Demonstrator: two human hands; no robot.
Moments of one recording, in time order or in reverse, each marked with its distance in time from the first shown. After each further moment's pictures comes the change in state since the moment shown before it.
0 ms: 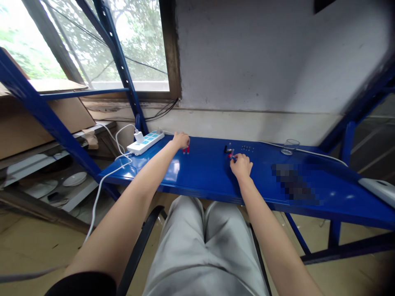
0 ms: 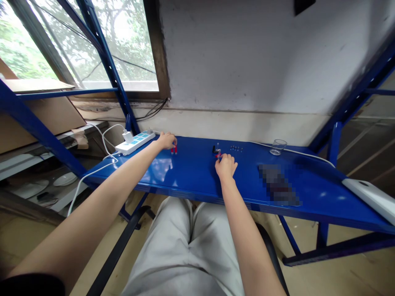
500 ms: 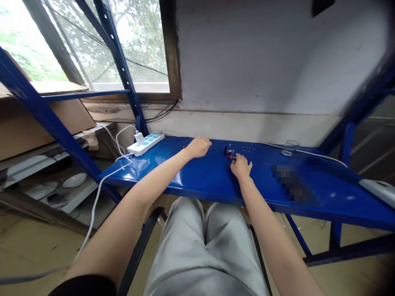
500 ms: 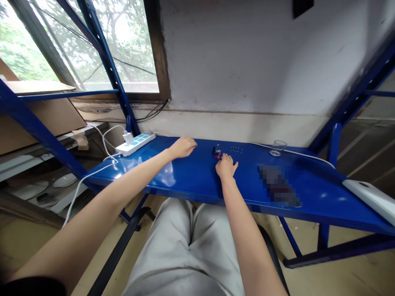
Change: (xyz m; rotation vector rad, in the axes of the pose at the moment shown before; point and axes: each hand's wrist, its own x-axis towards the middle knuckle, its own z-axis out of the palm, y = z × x) left_hand -0.012 0.066 -0.003 -0.060 0.367 0.427; right_hand 0.006 0.004 0.015 0.003 -0.098 0.041
